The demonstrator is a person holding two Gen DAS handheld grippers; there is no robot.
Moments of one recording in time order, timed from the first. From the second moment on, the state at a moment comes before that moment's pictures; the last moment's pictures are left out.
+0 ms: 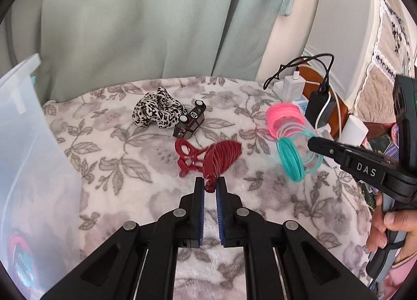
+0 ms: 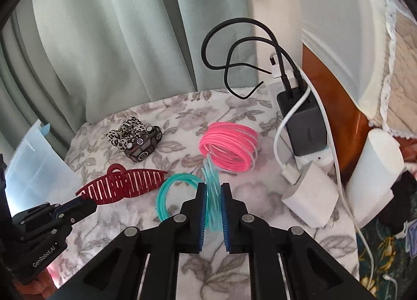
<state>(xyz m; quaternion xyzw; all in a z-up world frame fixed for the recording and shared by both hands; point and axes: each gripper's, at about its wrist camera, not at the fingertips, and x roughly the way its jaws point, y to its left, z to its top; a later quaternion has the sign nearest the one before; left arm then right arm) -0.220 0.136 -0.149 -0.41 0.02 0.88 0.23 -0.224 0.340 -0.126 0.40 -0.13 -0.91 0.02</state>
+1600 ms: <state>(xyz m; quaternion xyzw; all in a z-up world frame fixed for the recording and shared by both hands) -0.181 0.088 -0.110 -0.40 -0.06 0.88 0.23 -0.229 0.296 -0.153 0.46 -0.01 -0.89 0.03</state>
